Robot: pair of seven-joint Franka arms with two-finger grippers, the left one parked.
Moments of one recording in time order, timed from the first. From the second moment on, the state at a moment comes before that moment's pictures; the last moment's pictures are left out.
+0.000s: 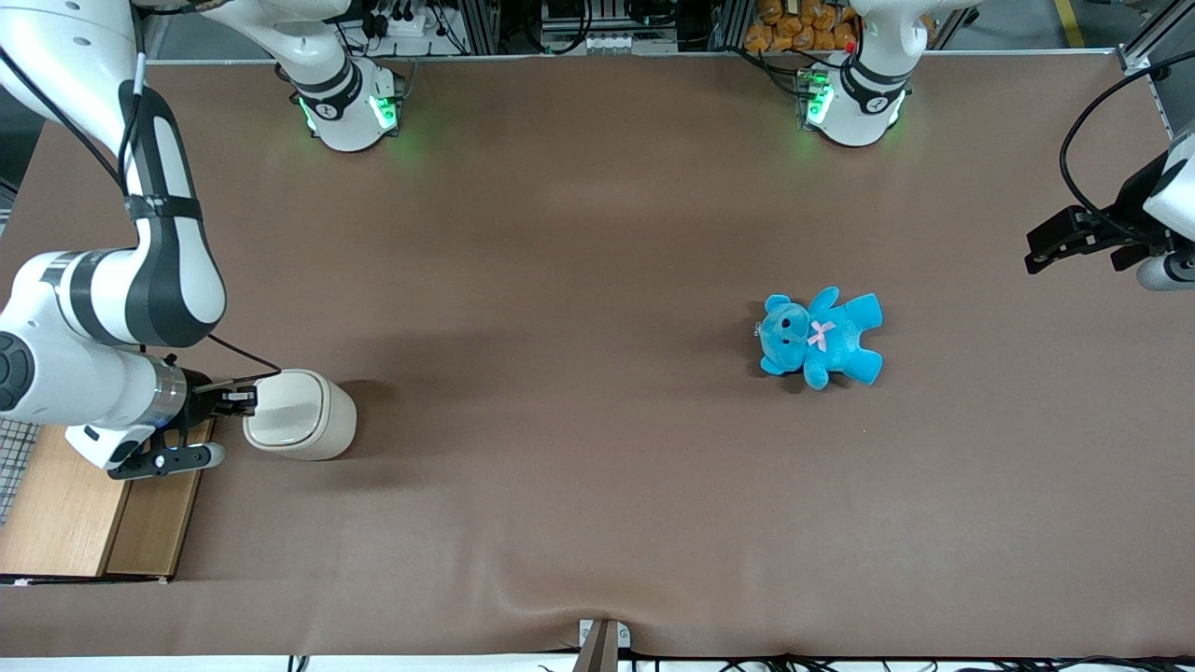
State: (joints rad) arm 0.04 0.52 -0.05 -1.50 0.05 1.89 -0.17
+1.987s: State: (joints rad) arm 0.01 0.53 -0.06 -1.61 0.05 2.03 -0.18
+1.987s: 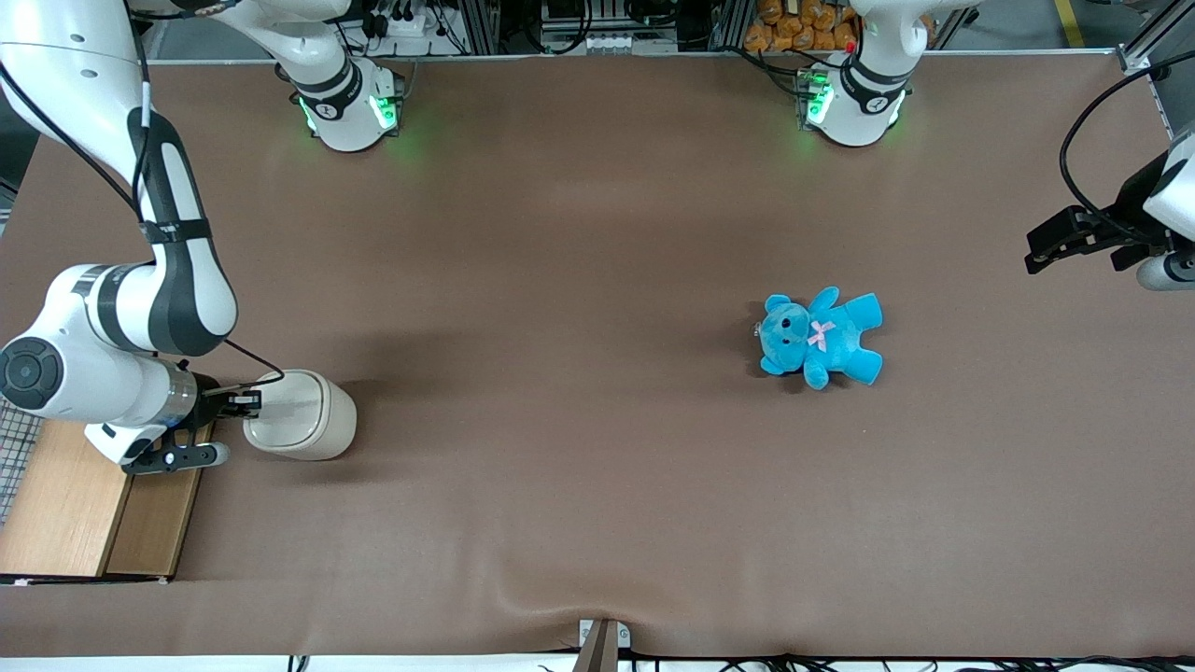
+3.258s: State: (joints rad) arm 0.05 0.51 -0.03 -1.38 0.07 1.65 -0.06
